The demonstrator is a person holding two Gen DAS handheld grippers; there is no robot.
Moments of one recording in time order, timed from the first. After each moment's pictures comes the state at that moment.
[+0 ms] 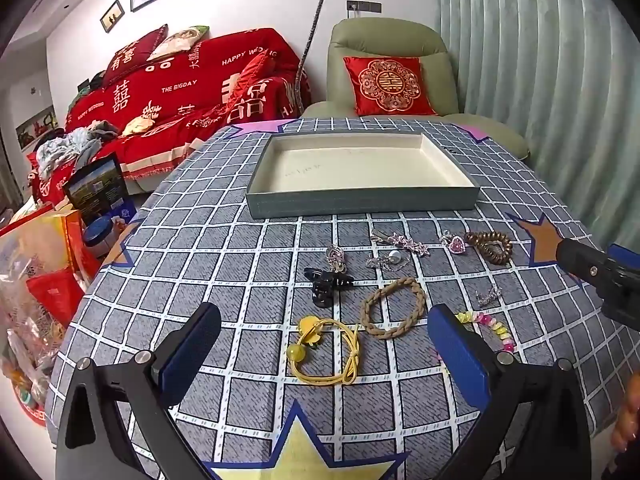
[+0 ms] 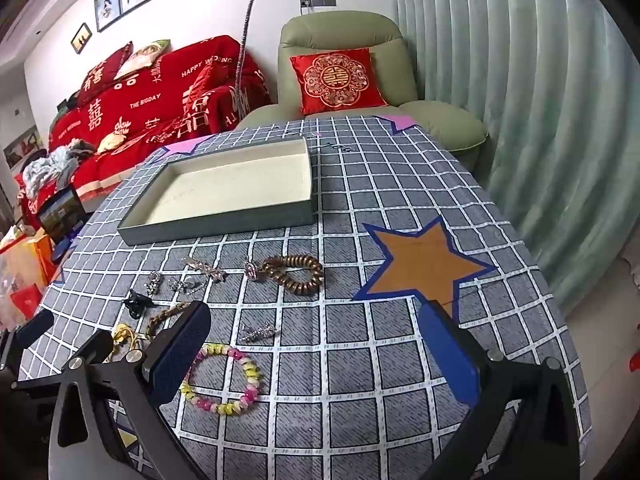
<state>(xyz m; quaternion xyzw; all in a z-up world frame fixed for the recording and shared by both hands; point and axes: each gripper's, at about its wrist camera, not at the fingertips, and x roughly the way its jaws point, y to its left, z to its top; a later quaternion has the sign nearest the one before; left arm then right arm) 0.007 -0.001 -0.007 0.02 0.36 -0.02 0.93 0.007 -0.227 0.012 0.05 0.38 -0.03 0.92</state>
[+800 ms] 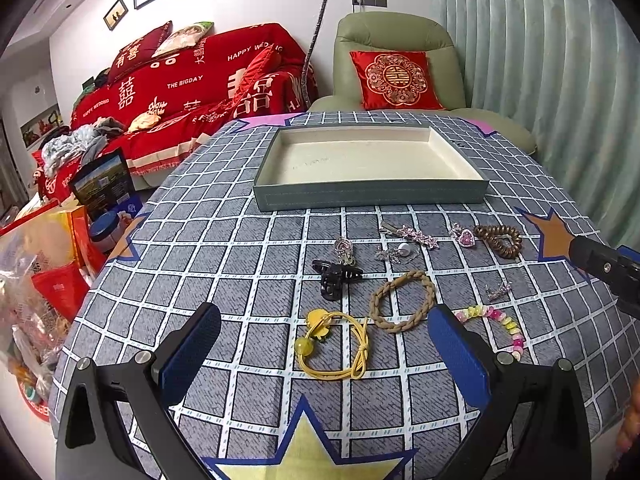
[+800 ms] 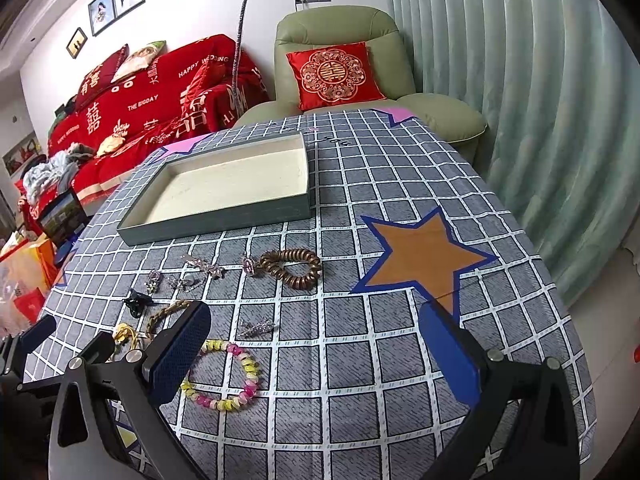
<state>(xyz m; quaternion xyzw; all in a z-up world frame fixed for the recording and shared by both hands) 0.006 0.002 -0.011 0.03 0.36 -0.01 0.93 0.004 -0.230 0.009 0.06 0.38 -0.03 0.92</state>
